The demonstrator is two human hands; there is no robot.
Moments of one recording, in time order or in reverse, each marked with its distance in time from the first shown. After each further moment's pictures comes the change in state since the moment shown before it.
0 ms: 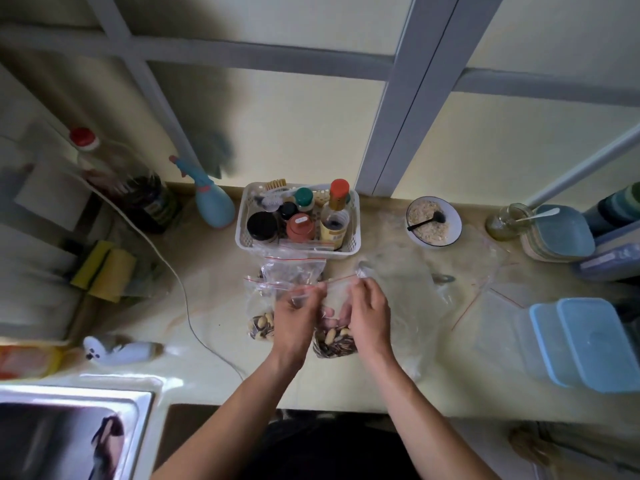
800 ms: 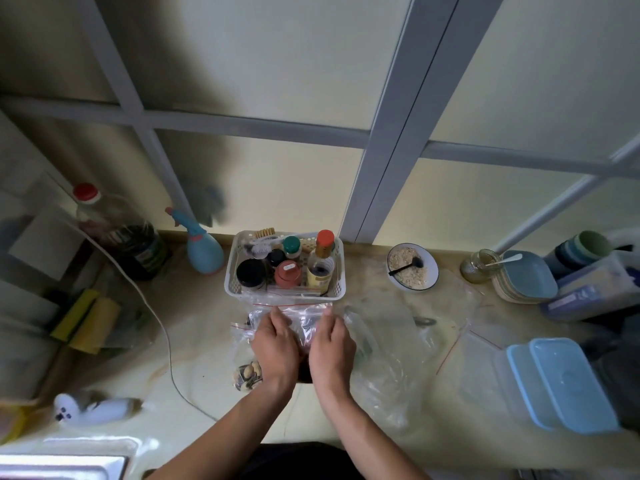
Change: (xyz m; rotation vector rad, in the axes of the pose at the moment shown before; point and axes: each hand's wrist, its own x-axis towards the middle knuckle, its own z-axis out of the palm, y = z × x) left_hand 0.037 0.003 0.002 0.323 0.422 0.194; right_hand -0.008 -0.031 0.043 -0.143 0.149 -0.004
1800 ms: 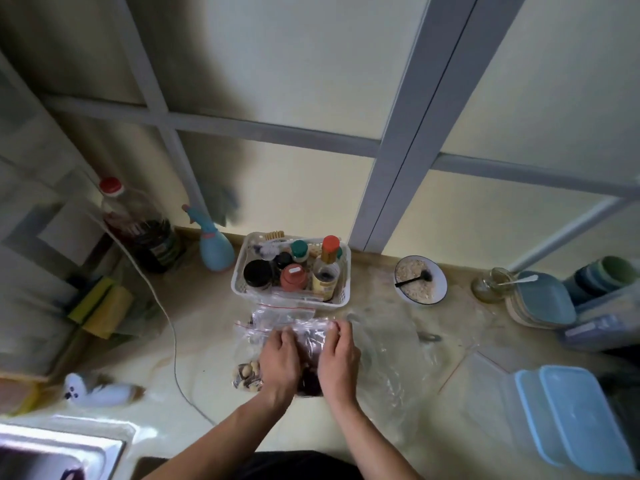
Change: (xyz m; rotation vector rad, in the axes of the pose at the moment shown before) left_hand -0.016 -0.019 0.005 -0.029 -0.125 -0.131; right_hand 0.024 0.054 -0.008 -0.054 -0.013 -0.293
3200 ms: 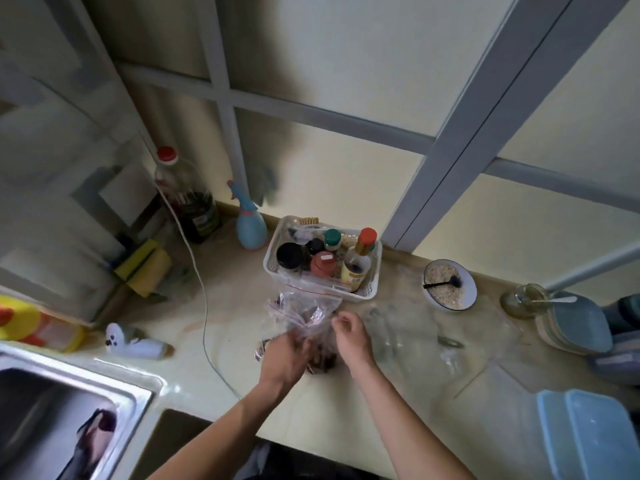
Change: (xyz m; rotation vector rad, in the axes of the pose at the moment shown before) left_hand 0.015 -0.042 -0.047 0.624 -0.142 0.255; right_hand 0.029 0.013 0.016 -0.031 -0.464 0.324
